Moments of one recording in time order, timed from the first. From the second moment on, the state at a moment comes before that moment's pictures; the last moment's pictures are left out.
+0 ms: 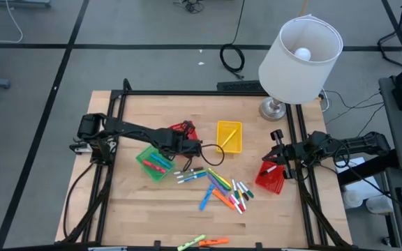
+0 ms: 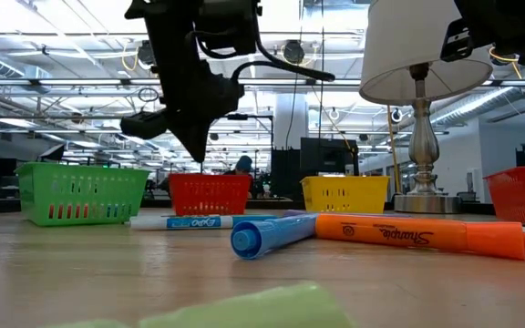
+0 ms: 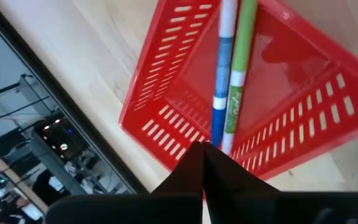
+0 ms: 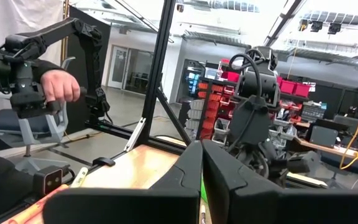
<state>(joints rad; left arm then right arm) -0.03 1.81 1.29 -0.89 -0.58 0.67 0.10 0.24 0.08 0.39 -0.21 -0.15</state>
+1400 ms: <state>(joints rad) -0.28 0.78 0.56 -0.01 -0.41 -0.24 0.10 0.24 0.08 0.39 -0.21 -0.12</state>
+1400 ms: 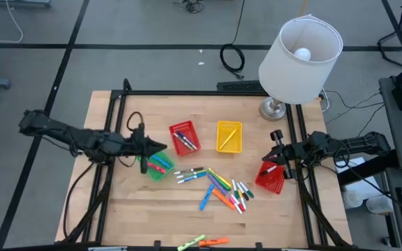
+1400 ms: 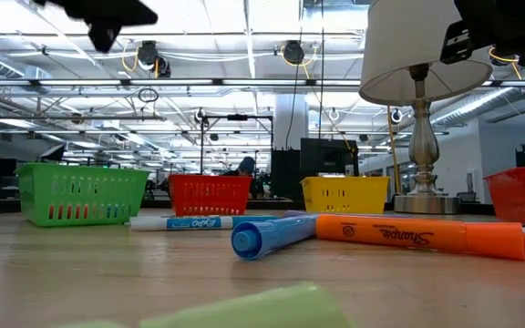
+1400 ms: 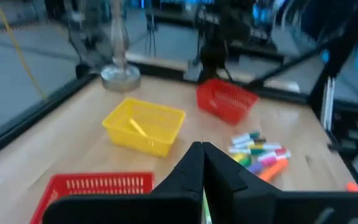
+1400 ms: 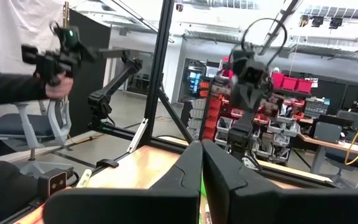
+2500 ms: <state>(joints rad) -0.18 0.73 0.05 0.89 -0.46 0.16 0.18 0.54 0.23 0.36 -0.13 -0.11</state>
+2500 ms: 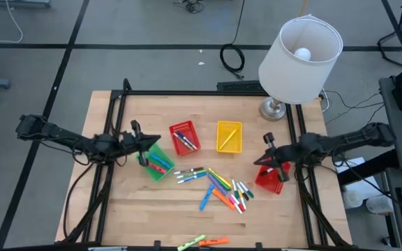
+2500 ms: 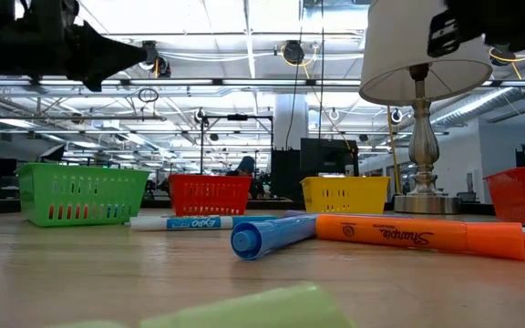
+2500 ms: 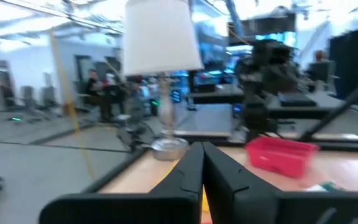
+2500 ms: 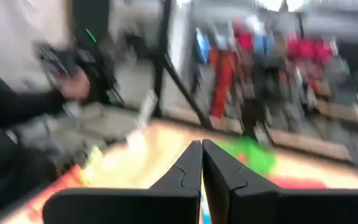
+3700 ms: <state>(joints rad) -0.18 0.73 0.06 0.92 -0.50 0.32 0.37 1.70 0.95 -0.27 0.24 0.46</state>
